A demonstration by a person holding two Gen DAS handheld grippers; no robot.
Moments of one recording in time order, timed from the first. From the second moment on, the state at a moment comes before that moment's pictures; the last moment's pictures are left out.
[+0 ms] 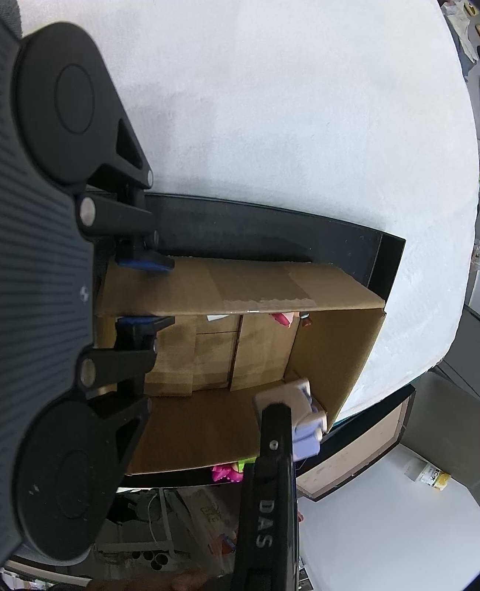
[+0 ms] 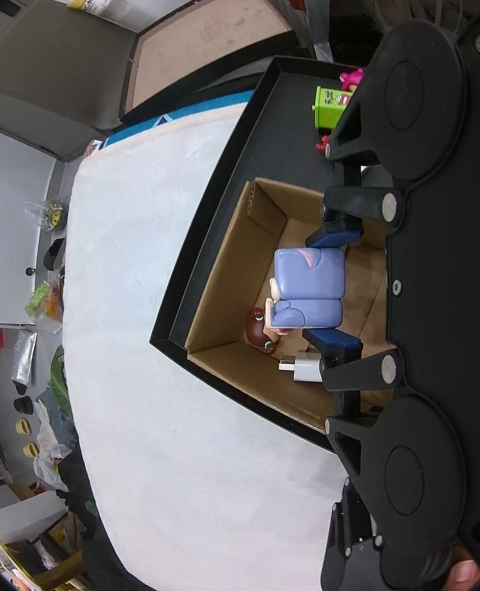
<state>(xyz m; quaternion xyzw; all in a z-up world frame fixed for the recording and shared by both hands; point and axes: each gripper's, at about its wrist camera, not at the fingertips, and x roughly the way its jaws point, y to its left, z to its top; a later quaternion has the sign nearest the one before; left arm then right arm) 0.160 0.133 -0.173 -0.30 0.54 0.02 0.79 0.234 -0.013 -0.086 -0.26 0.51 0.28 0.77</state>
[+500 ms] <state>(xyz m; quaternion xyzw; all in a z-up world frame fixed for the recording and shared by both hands) 0.163 0.135 -0.175 -0.30 0.54 0.01 0.79 0.244 -0.005 -0.115 -0.26 0.52 0.27 0.77</state>
